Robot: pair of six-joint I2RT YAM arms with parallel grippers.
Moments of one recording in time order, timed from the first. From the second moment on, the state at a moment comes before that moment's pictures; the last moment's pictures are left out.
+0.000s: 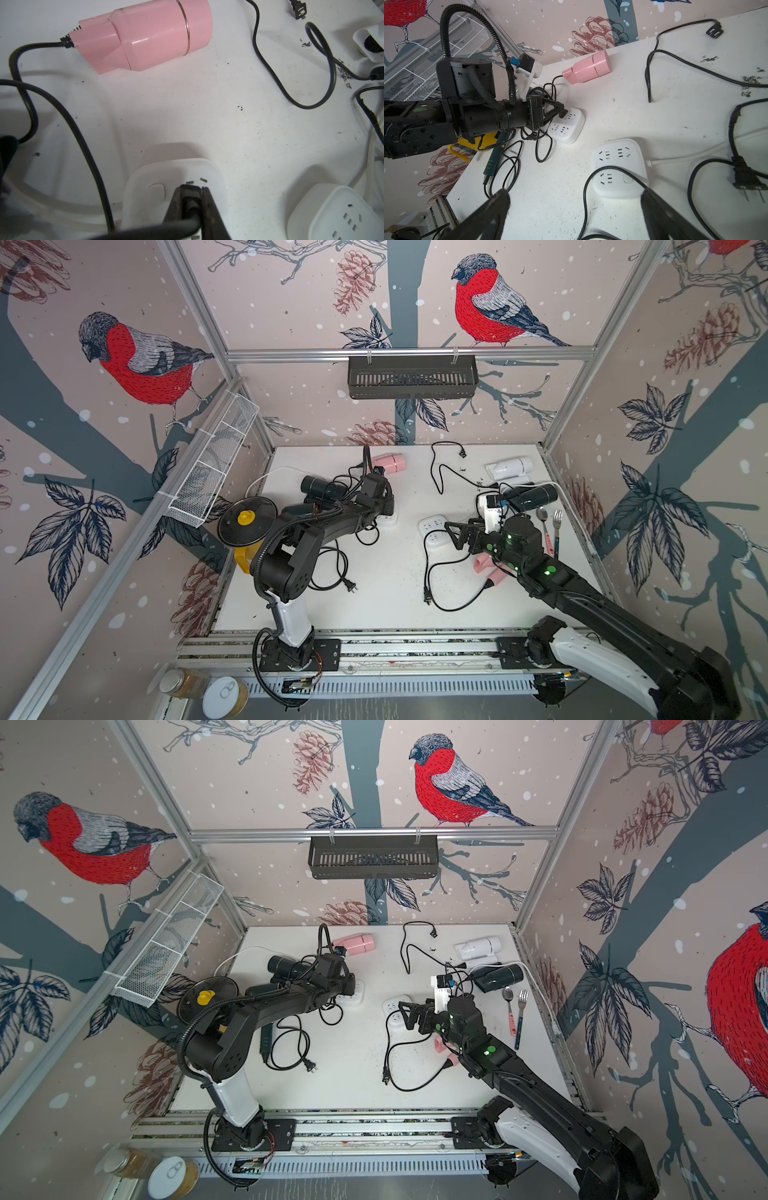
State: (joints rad) left arm -0.50 1.82 1.08 0.03 -0.07 -0.30; right arm 0.60 0.87 0.52 0.00 -0.13 0.50
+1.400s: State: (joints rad) left arm -0.57 1.87 1.02 0.14 -0.19 -0.37; right arm 0.61 0.86 0.48 0.01 -0.13 0.51
